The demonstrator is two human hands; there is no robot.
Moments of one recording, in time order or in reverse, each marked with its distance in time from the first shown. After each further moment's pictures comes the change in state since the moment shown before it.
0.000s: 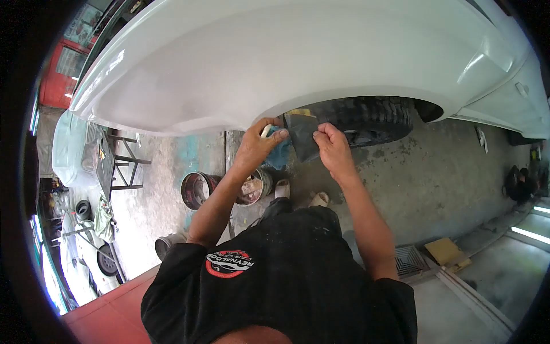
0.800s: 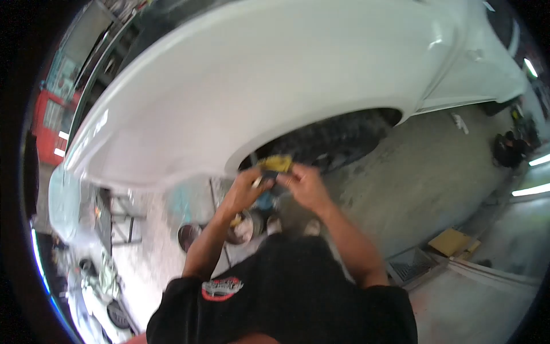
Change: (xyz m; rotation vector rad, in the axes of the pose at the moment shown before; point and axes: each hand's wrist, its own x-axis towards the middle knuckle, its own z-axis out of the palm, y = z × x) left_hand -0.005 0.023 0.040 0.206 -0.360 0.341; right_hand -0.050 -0.036 -0.035 -0.023 -0.049 -0.181
